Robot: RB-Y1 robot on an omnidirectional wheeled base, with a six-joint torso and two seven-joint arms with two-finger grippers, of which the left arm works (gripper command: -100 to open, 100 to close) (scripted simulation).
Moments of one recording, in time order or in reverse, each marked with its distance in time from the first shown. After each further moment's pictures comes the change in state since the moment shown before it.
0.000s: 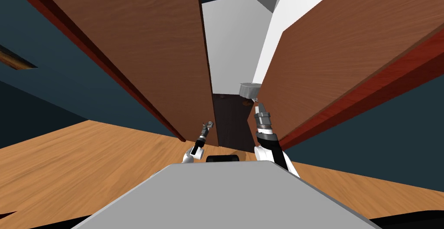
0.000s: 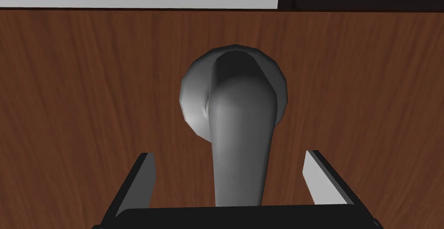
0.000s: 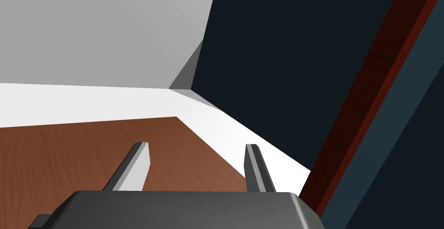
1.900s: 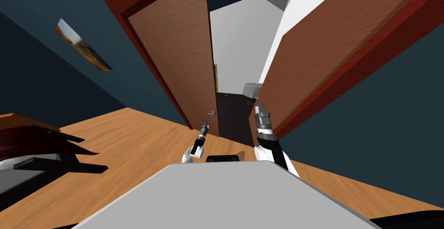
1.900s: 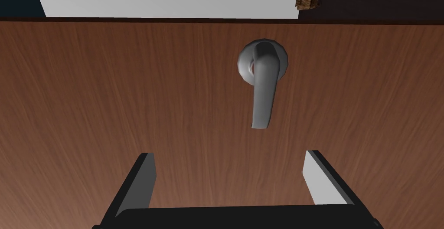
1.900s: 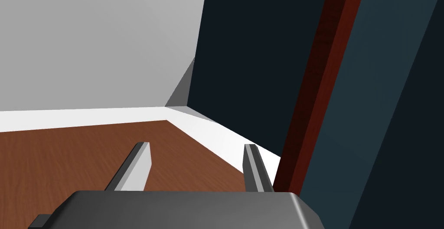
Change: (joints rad) arm 0.088 0.010 0.012 -0.218 -0.014 0.046 -0.016
